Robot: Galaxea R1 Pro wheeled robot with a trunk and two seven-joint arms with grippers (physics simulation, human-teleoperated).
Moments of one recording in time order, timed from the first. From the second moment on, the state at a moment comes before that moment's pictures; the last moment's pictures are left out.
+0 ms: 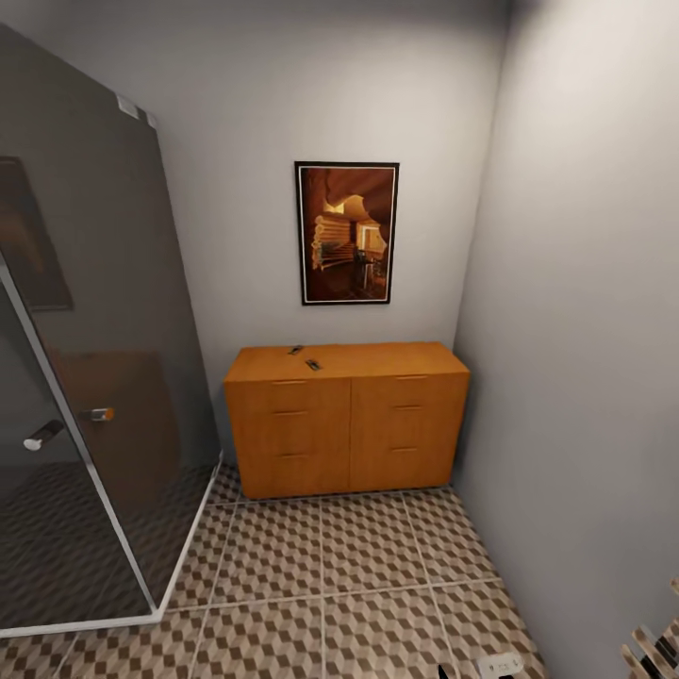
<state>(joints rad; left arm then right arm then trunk) -0.35 -0.01 -0.35 0.07 0.22 -0.55 0.27 -0.30 -0.05 0.13 -0.18 -0.06 -0.47 0.07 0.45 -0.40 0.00</state>
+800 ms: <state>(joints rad) -0.35 -0.01 -0.36 0.07 0.22 -0.55 0.27 -0.30 -0.05 0.13 -0.18 -0.06 -0.47 0.07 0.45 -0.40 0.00</state>
